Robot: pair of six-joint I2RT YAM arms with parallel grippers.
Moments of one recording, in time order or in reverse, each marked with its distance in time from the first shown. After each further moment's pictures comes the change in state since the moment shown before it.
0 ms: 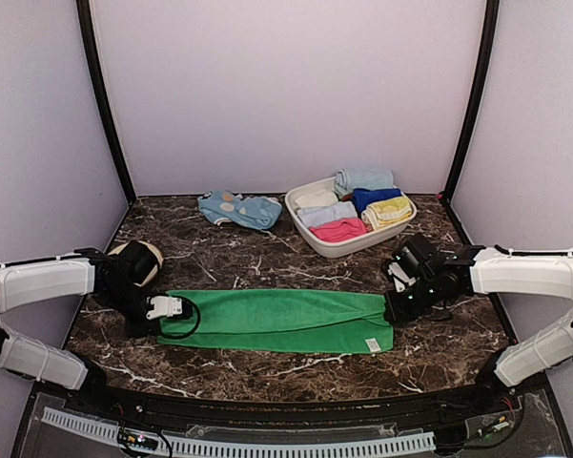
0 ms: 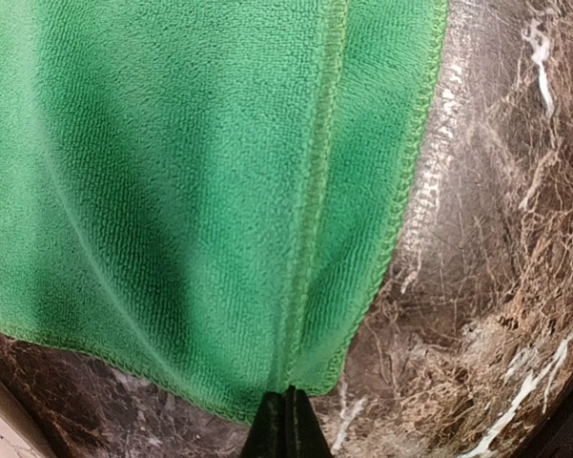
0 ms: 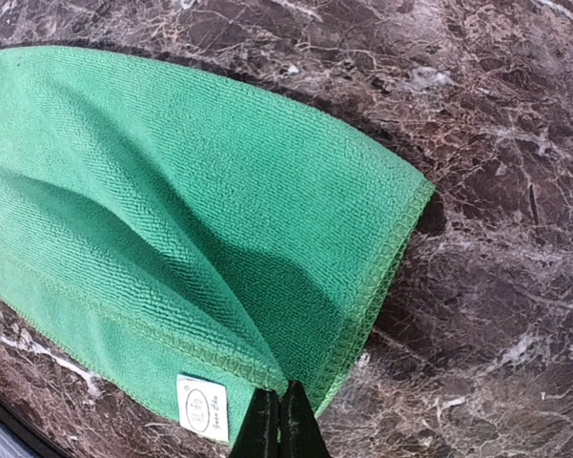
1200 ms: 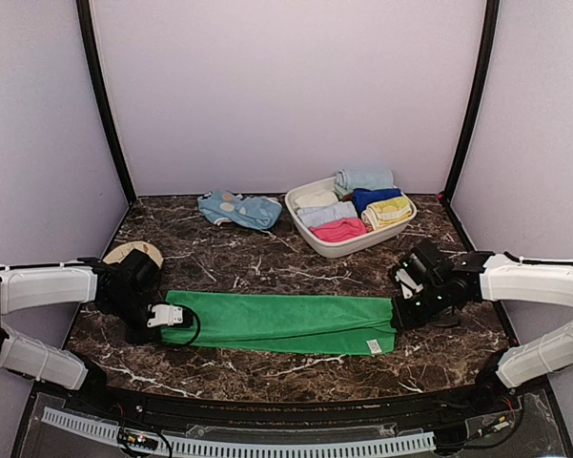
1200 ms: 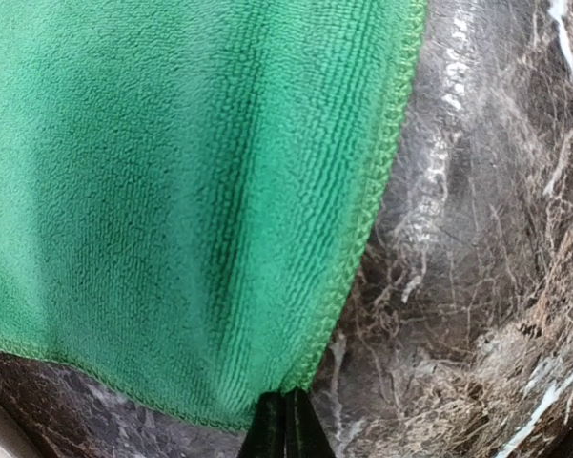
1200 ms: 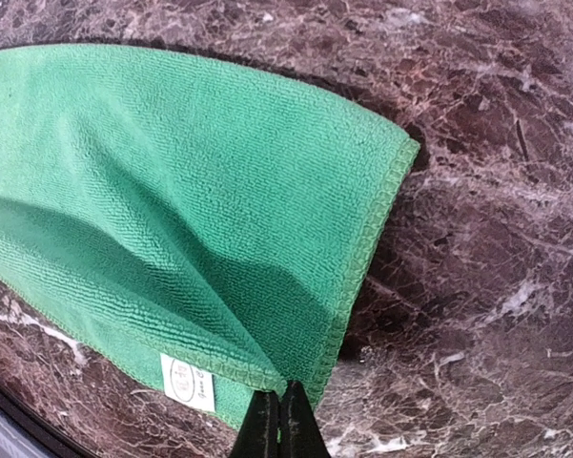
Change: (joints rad) left arm -0.015 -0.003 -0.077 0.076 -0.030 0.024; right arm 0.005 -0.080 -0.044 -0.053 0.001 0.027
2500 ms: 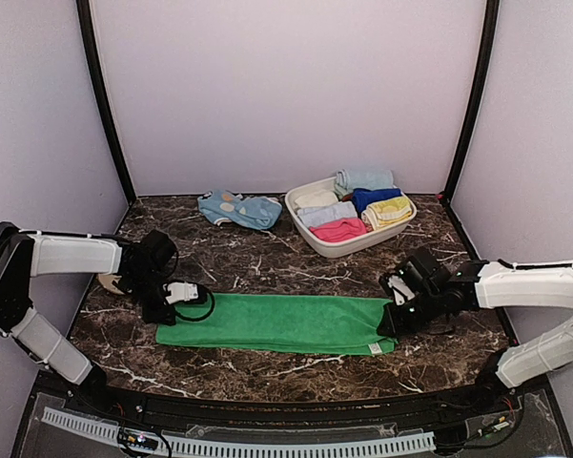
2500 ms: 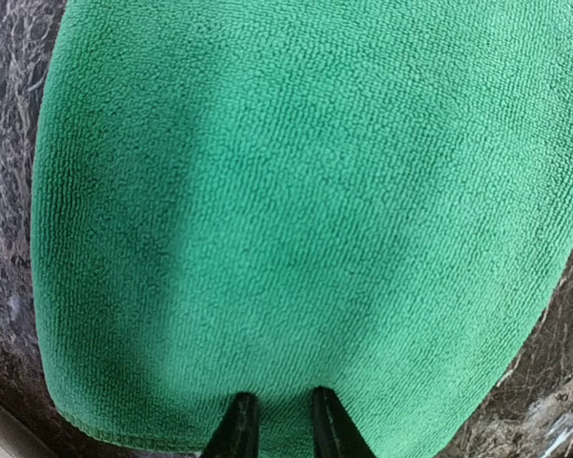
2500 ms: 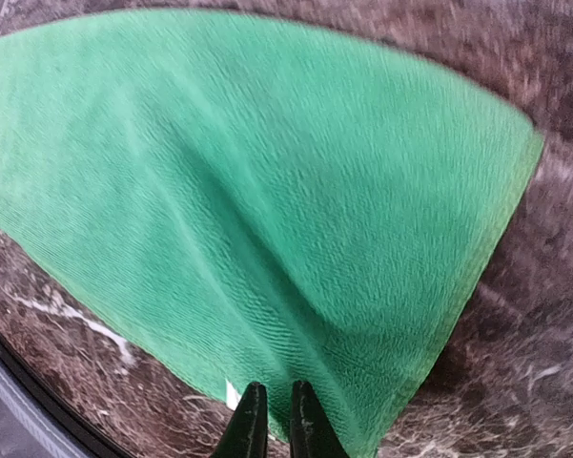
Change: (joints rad) left arm 0.000 0.272 0.226 0.013 0.012 -0.094; right arm 0.039 0.023 -0.048 0.136 -0.124 0.064
